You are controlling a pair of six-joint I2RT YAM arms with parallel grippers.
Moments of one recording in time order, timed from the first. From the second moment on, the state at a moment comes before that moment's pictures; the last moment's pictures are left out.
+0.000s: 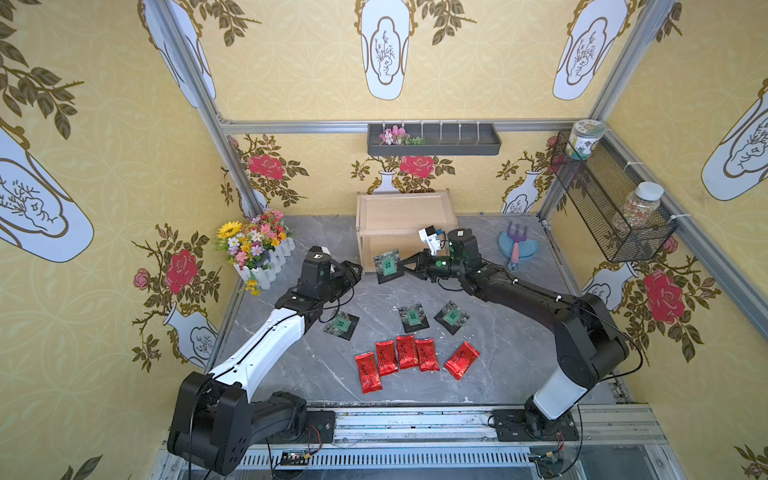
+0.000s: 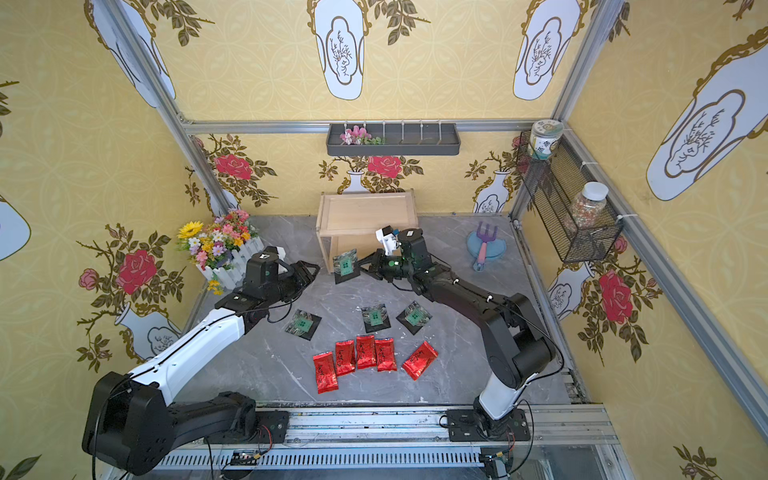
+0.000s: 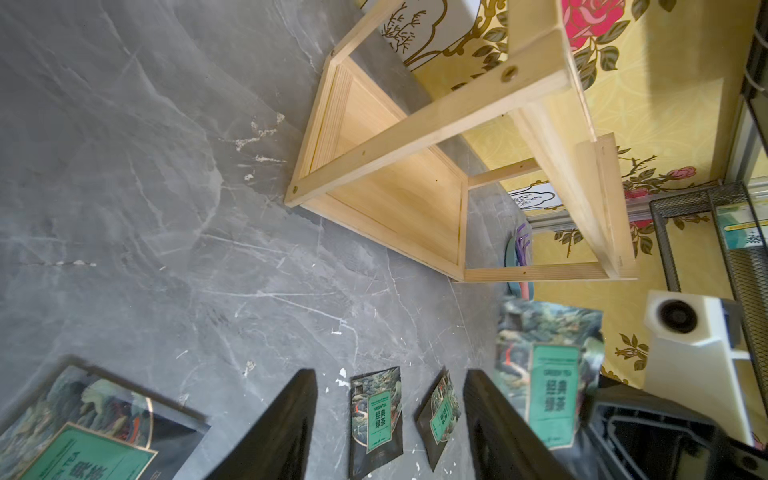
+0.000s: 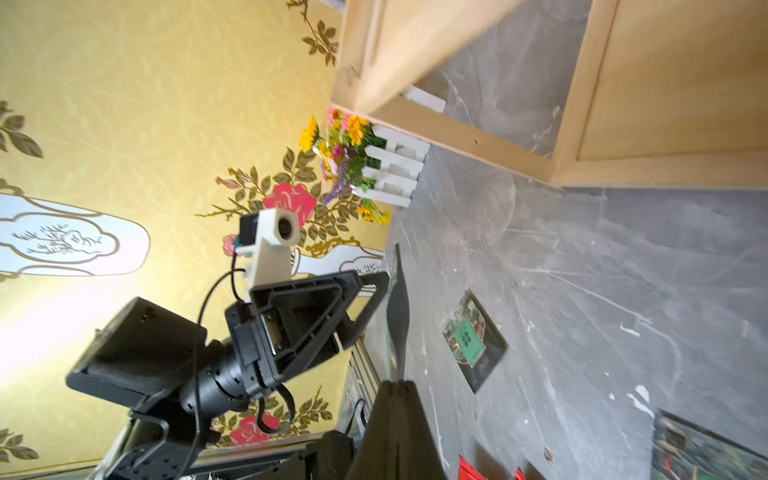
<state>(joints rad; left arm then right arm) -0.32 1.23 0.80 -0.16 0.17 -0.92 0.50 1.68 1.15 0.19 -0.70 0.95</state>
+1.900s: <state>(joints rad) -0.20 1.26 0.84 -0.15 0.24 -0.88 0.51 2.22 2.01 -0.14 -0.50 0.93</state>
